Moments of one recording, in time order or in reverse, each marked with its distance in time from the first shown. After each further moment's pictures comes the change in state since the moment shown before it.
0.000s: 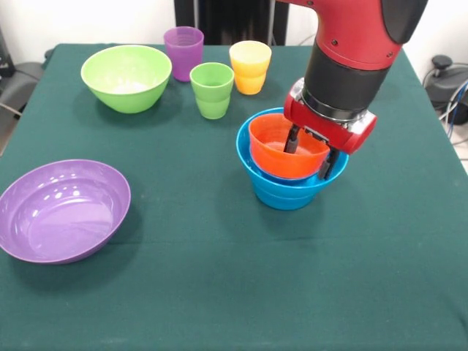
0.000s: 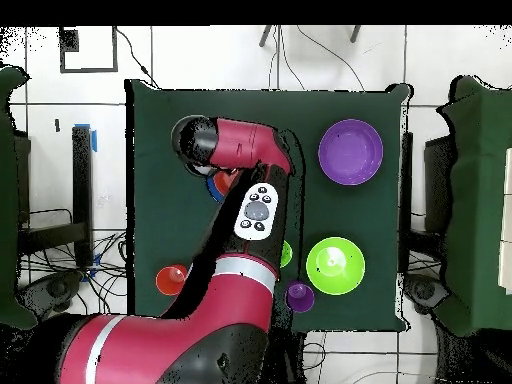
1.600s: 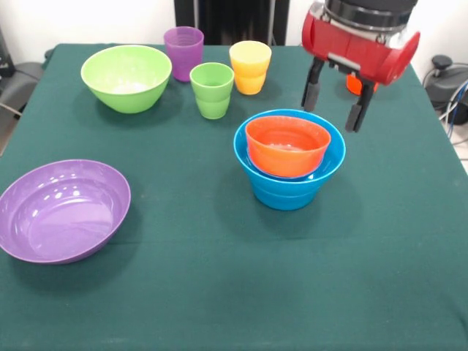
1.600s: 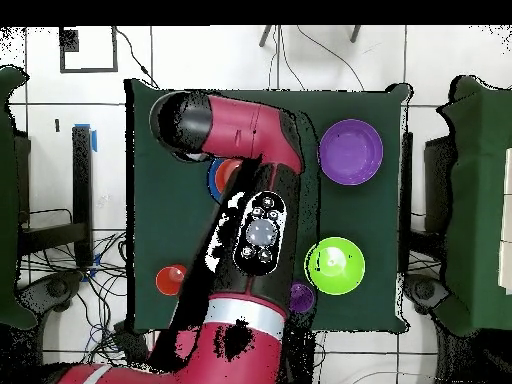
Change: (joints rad) arm -0.007 -0.192 0.007 0.020 0.000 0.056 0.000
